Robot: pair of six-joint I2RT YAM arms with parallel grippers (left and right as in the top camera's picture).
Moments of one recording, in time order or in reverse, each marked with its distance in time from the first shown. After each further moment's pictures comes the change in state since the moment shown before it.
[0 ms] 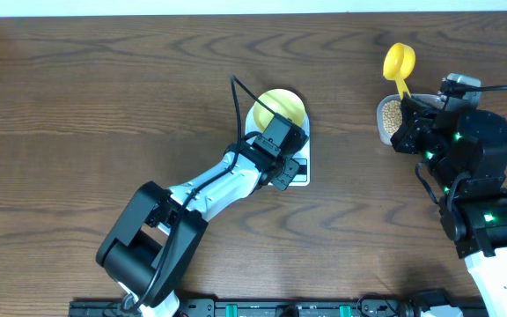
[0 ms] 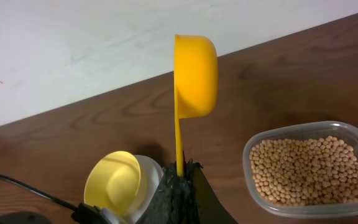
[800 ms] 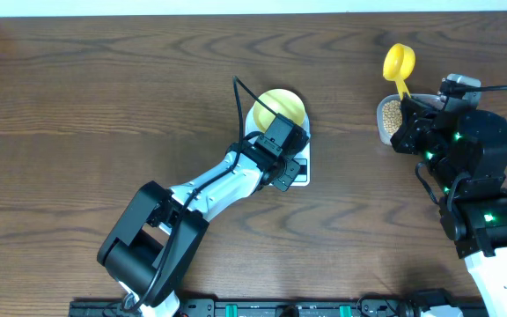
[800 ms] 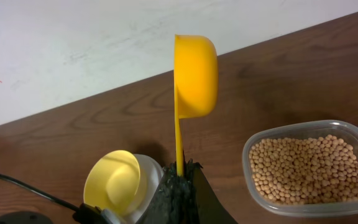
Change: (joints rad) left arm -0.006 0.003 0.008 -0.019 0.006 -0.010; right arm 0.000 0.000 0.000 -0.004 0.000 0.000
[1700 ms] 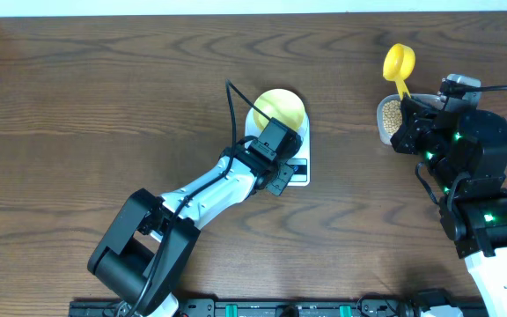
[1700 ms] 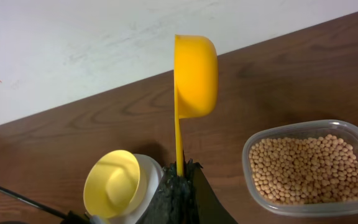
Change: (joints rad) left arm 0.006 -0.060 -0.048 -0.001 -0.029 -0.005; right arm 0.000 0.000 0.000 -0.001 0.000 0.000
